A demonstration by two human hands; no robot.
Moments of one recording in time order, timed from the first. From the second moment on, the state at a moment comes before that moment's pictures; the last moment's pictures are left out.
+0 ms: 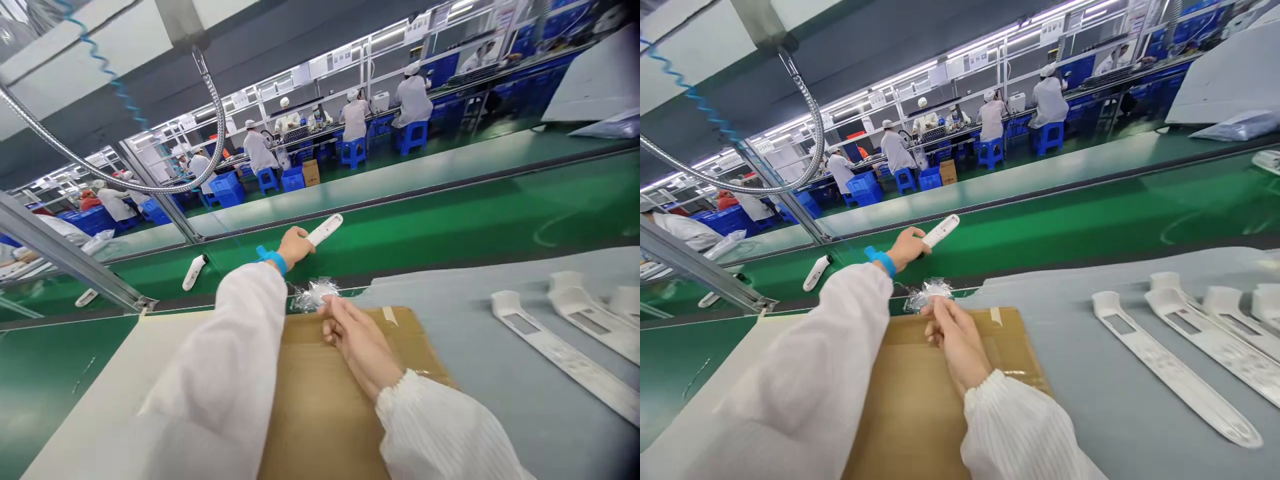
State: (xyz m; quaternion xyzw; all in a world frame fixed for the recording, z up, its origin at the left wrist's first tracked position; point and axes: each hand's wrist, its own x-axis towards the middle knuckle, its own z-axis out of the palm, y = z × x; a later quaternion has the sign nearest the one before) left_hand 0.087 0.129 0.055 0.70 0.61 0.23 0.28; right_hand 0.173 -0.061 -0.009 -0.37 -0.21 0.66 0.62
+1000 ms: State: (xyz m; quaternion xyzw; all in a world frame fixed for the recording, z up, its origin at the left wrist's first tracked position) left_hand 0.013 -0.067 0.018 0.73 0.50 0.29 0.36; right_hand 0.193 -0.064 -0.008 -0.54 -0.70 -0.02 0.47
